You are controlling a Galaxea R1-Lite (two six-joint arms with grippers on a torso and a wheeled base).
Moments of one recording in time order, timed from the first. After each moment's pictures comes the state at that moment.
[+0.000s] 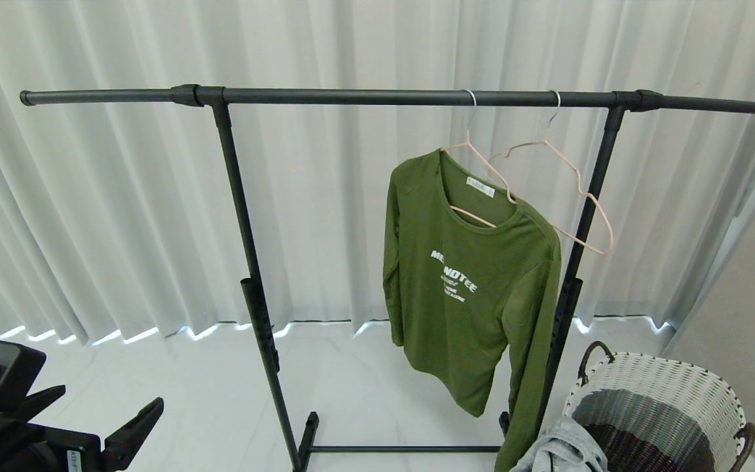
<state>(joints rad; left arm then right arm) -0.20 0.98 -0.19 -0.36 0.19 0.08 -0.05 0.95 -0.23 -0.15 -0.32 -0.38</state>
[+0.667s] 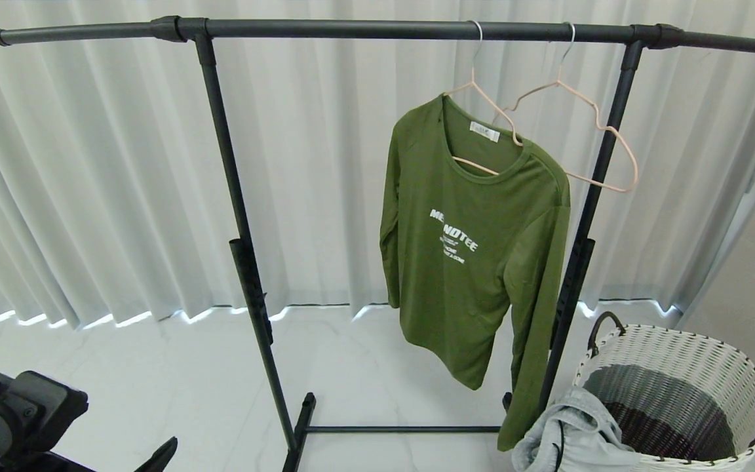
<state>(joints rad) -0.25 0.98 -0.13 -0.36 0.16 0.26 -0.05 0.95 -0.20 -0.15 -0.32 -0.38</state>
